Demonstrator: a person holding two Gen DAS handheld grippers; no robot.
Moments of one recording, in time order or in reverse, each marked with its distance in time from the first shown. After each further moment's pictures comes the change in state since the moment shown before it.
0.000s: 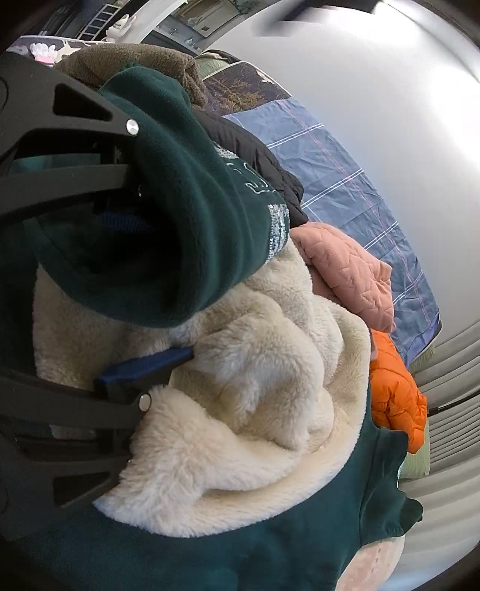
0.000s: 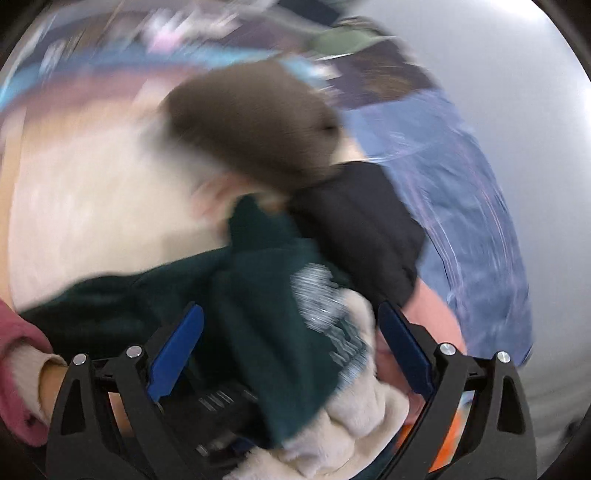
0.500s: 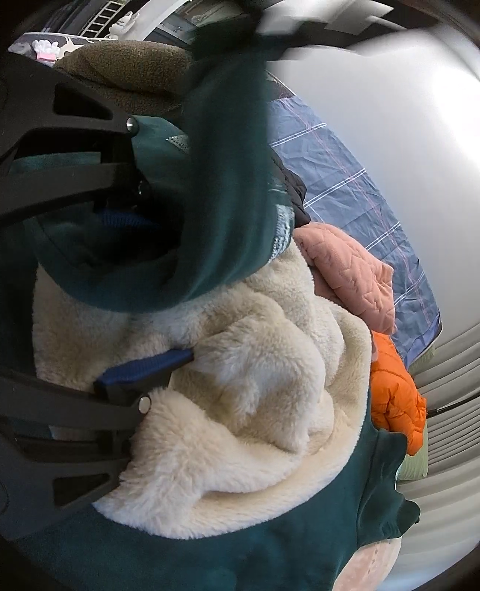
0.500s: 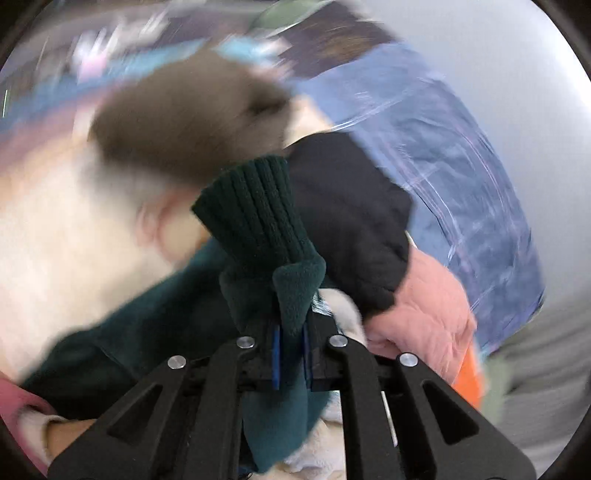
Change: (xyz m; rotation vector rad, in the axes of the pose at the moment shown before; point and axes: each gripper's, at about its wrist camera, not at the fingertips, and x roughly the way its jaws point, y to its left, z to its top) left arm -0.003 0.001 -0.002 -0.017 0.000 -0.010; right arm -0.009 -0.128 -0.034 0.522 -0.059 0.058
